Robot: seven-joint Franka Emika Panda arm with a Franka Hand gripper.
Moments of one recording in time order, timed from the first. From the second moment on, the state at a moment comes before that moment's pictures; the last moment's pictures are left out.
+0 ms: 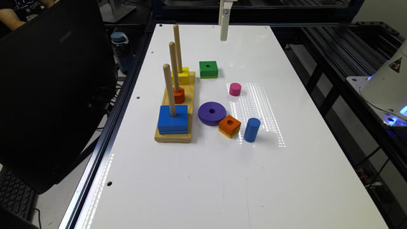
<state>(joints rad) -0.45 0.07 0.20 -2.34 -0.03 2.42 0.56</state>
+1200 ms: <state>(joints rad) -0.45 0.10 0.21 -2.30 -0.03 2.43 0.56</state>
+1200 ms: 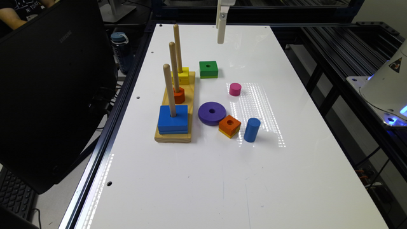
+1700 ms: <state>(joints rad) -0.45 0.13 0.21 -2.28 -0.03 2.44 0.56</state>
